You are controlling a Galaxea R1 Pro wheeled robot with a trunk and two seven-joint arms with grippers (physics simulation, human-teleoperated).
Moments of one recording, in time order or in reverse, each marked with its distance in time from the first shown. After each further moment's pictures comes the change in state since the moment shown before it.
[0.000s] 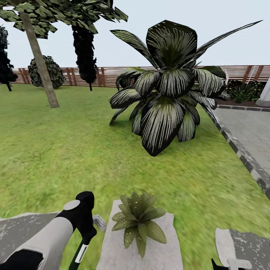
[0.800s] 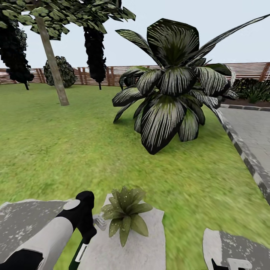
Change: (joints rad) left arm -0.001 0.000 -0.002 -0.004 0.000 0.000 0.002; right arm 0.000 0.000 0.000 0.000 0.000 0.000 0.000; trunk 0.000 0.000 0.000
